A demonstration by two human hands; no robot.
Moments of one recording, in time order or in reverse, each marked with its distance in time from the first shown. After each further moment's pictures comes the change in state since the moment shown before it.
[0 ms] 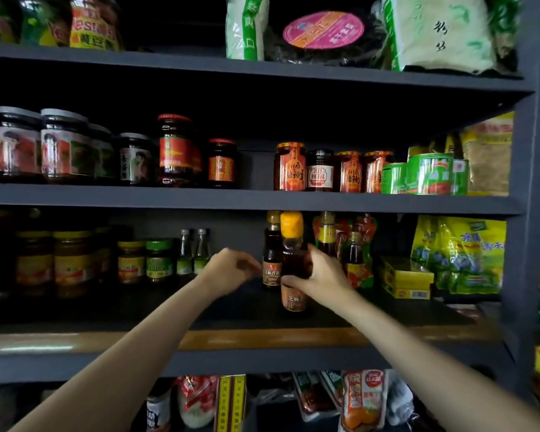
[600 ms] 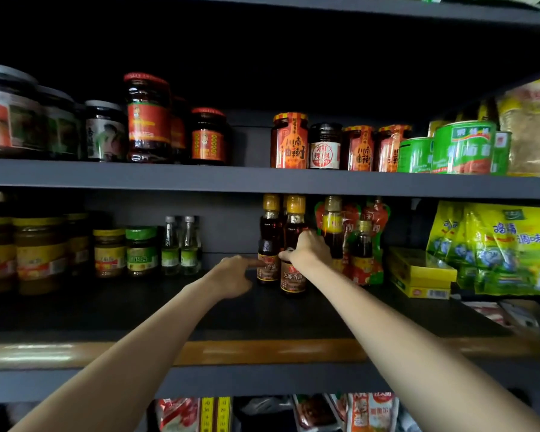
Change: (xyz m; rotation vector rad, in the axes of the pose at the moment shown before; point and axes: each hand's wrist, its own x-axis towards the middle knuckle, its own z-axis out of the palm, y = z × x) left_hand 0.059 -0.032 0.048 0.341 -0.211 -0.087; right_hand 0.089 0.026 0.040 -0.266 0.012 0.419
